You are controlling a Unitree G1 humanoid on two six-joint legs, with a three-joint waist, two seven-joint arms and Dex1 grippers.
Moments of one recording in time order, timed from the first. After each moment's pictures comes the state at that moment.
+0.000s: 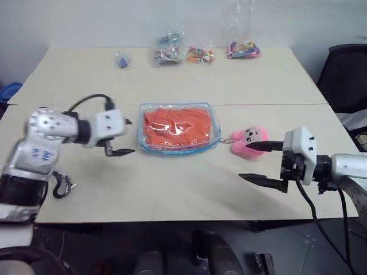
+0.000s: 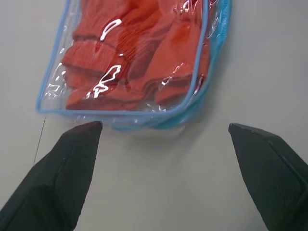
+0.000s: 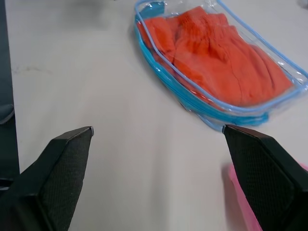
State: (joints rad) left arm -0.73 0.90 -0.21 0.18 0.06 0.07 -1.07; right arm -0.17 -0.92 -0.21 -0.45 0.57 0.55 1.04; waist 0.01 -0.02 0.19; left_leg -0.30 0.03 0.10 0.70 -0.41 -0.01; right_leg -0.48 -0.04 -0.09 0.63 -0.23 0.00
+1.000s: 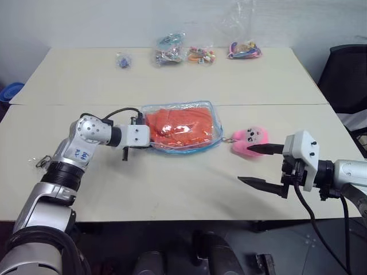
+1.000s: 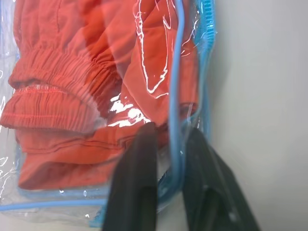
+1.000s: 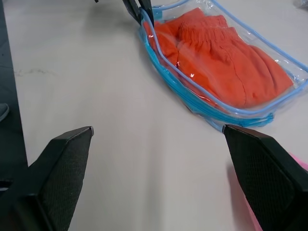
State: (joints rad) left arm -0.81 0.74 -0.27 0.49 0.13 -0.27 -1.10; right arm -0.12 -0.96 -0.24 -0.57 0.63 0.62 0.98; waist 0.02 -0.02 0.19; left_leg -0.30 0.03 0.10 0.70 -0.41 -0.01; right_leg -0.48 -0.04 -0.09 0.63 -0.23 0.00
